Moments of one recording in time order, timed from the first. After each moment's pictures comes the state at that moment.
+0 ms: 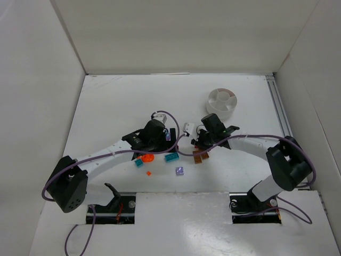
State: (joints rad) left arm -0.77 1.29 0.77 -0.33 -0.03 -0.68; right arm 0.62 1.54 0.83 -0.27 -0.23 -0.64
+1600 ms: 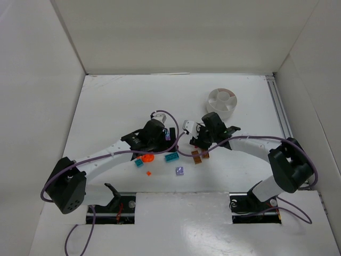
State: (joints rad) left arm -0.77 1.28 0.77 -0.33 -0.04 -0.68; right arm 0.62 1.50 0.83 -0.20 -0.19 -0.66
